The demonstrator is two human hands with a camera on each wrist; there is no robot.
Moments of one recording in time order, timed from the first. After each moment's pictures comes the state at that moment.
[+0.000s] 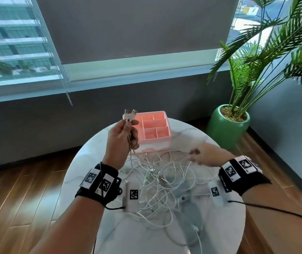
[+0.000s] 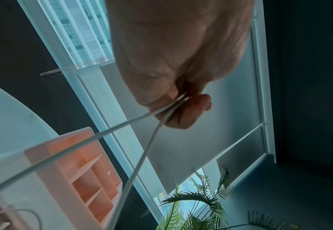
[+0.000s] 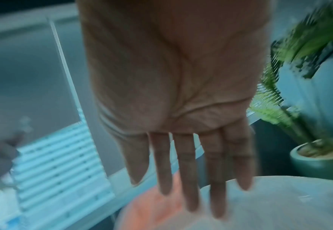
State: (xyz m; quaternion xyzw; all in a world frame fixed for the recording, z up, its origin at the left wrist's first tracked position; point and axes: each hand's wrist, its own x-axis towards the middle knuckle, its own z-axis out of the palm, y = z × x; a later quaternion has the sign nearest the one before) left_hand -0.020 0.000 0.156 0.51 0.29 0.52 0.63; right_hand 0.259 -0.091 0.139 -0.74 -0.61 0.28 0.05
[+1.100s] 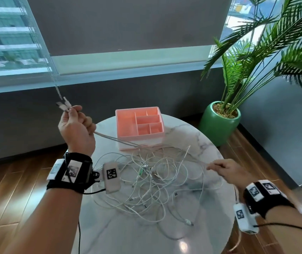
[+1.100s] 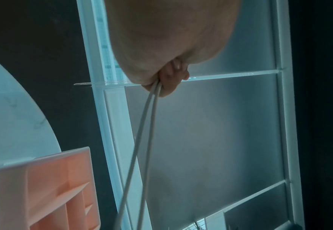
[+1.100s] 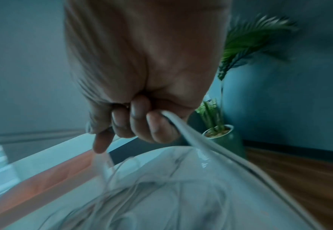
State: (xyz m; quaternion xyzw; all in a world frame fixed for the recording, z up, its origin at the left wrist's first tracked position) left_hand -0.070 0.043 0.167 0.29 0.31 0.70 0.57; right_hand 0.327 -0.180 0.085 -0.76 -0.50 0.32 0.25
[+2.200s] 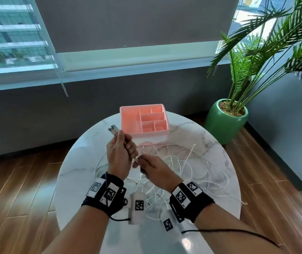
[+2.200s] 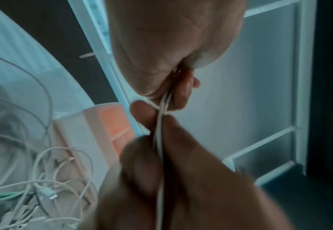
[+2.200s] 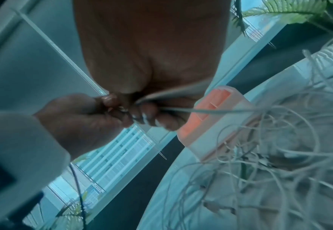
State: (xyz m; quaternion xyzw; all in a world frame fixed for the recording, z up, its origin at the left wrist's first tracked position) left_hand -0.008 -0.027 0.112 0.32 0.33 0.55 0.69; right_hand 0.109 -0.094 0.087 -0.56 -0.58 0.45 0.39
